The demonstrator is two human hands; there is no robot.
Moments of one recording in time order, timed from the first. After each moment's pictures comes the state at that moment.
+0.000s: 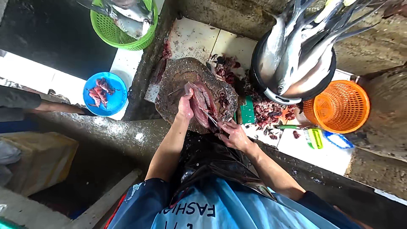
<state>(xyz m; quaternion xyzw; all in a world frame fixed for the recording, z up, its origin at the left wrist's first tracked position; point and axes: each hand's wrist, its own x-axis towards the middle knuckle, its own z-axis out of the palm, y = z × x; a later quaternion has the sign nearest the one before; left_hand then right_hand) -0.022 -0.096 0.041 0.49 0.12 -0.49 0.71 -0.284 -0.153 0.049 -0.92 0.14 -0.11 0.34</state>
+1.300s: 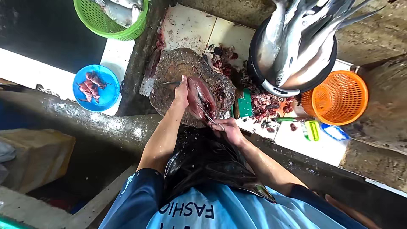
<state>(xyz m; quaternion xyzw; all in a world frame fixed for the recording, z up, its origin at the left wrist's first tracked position) -0.006 -0.121 0.022 0.71 0.13 -0.46 0.52 -0.270 -0.136 0.073 -0.54 0.31 -0.06 0.78</state>
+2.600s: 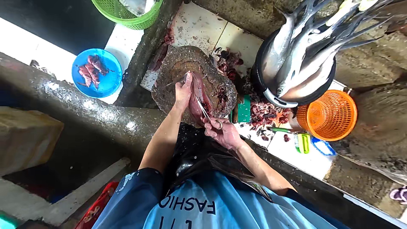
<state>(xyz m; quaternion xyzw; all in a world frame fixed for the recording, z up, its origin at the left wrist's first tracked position) -0.011 -0.100 0.017 0.65 -0.05 -0.33 0.68 -0.242 -0.125 0.101 -0.29 0.27 -0.04 0.92</state>
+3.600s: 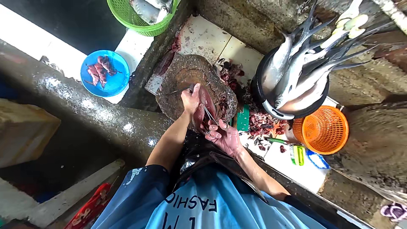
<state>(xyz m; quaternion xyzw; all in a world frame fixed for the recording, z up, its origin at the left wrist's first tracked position) -0.027 -0.108 0.001 0.79 -0.09 -0.20 0.57 -0.238 -0.127 0.109 -0.10 0.29 -0.07 0.95</state>
